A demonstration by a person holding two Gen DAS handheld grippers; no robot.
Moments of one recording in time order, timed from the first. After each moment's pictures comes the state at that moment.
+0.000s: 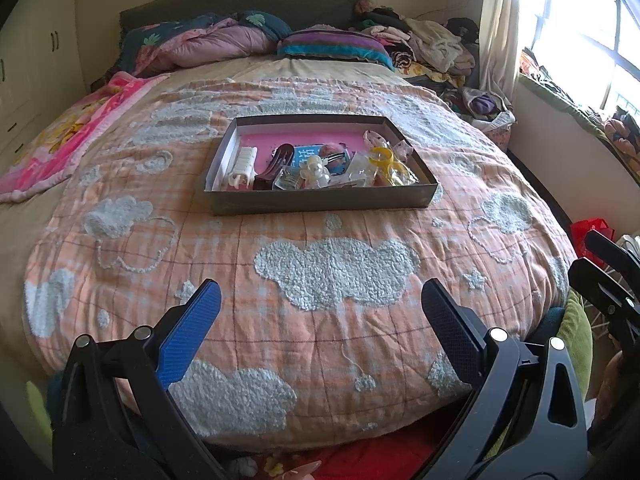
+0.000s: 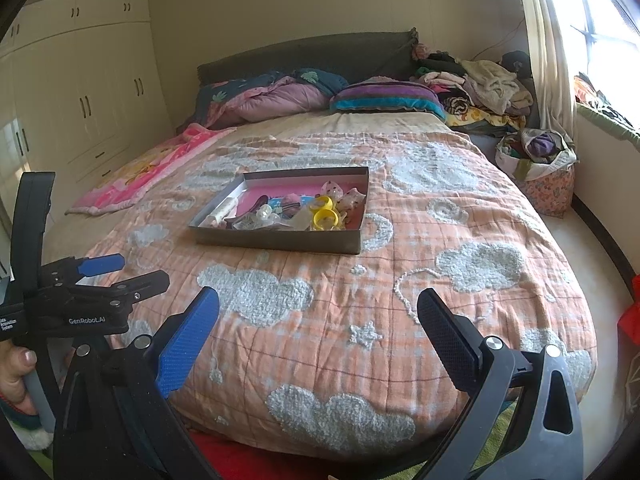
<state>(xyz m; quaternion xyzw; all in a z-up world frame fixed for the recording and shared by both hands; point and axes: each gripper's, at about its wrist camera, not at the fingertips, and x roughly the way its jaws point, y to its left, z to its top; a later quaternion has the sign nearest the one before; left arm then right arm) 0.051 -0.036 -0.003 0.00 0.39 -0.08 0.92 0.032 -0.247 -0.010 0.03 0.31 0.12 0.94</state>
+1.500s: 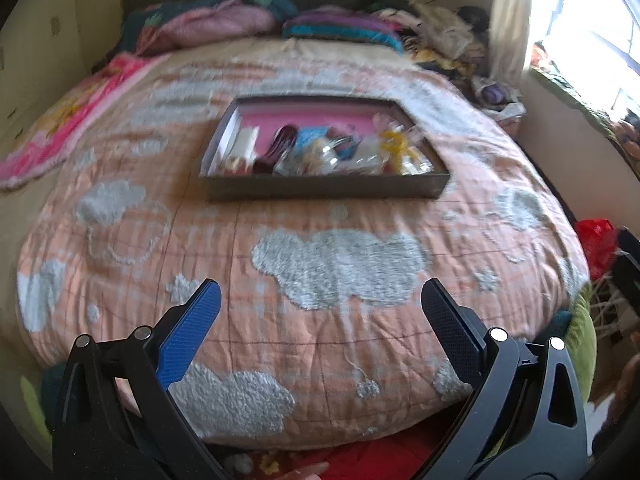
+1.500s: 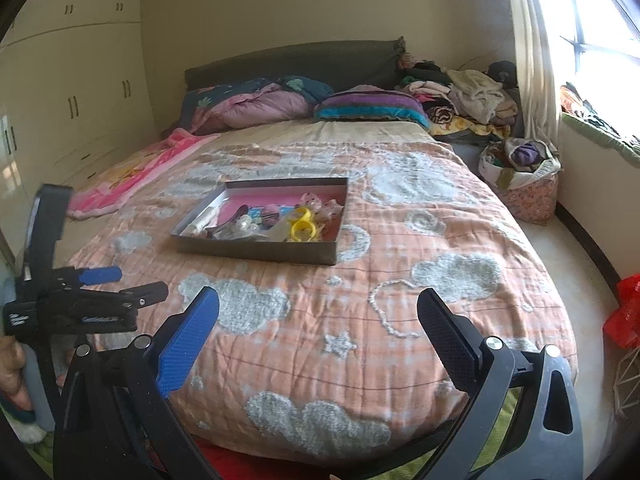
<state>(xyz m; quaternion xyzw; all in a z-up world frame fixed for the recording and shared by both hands) 0.080 -0.038 -0.022 -0.02 0.43 -0.05 0.90 0.029 -0.261 -0.002 0.02 0.29 0.08 0.95</state>
